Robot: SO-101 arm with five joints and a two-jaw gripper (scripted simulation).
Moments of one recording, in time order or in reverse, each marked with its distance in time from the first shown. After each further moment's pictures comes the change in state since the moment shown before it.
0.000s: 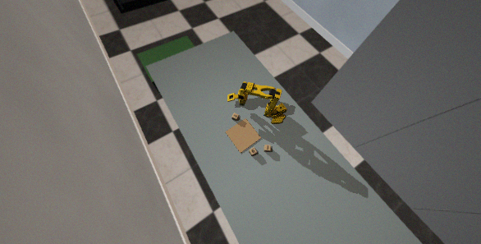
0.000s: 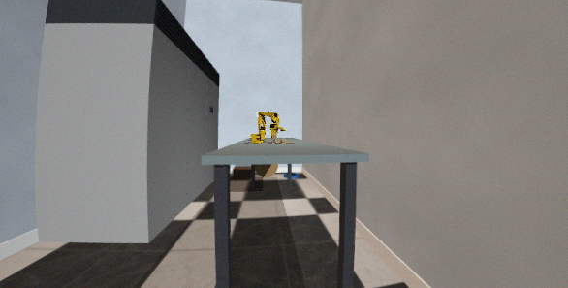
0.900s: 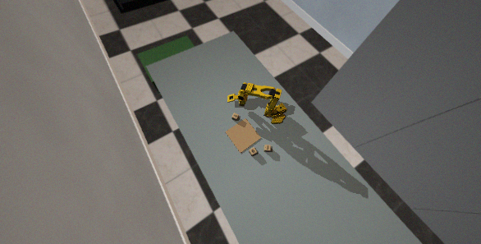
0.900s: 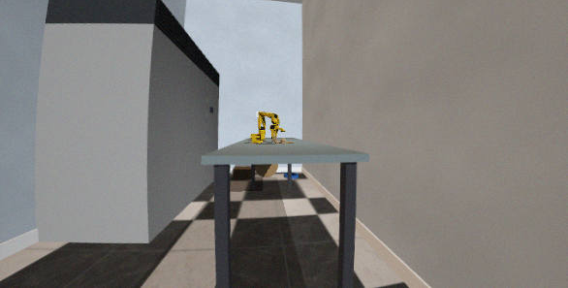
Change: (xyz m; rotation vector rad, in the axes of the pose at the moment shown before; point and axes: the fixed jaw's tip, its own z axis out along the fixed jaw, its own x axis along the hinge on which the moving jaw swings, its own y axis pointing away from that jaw) arm 0.000 0.000 0.008 0.002 -0.006 0.000
